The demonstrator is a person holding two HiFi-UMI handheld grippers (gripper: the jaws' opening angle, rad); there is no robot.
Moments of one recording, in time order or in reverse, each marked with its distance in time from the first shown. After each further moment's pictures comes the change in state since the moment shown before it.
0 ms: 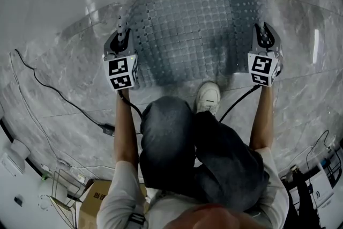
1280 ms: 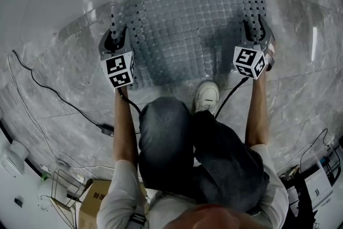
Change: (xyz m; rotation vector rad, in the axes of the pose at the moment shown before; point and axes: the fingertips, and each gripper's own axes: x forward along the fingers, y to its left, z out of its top) left arm 0.004 0.015 -0.007 -0.008 -0.011 0.093; right arm 0.024 0.022 -0.004 -0.127 0.038 -0.081
